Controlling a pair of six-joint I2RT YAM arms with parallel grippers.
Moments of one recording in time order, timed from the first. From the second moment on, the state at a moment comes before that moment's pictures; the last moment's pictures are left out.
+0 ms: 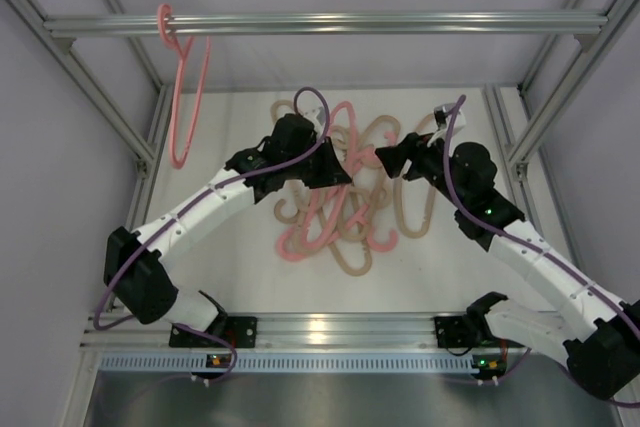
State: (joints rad) left arm -0.69 1.45 1.30 -0.48 0.21 -0.73; right arm 0.52 0.99 0.80 0.10 -0.06 0.39
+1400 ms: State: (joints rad) left arm -0.95 1.41 1.25 -0.37 -0.19 -0.65; right arm 0.54 1.19 1.18 -0.41 0.20 0.64
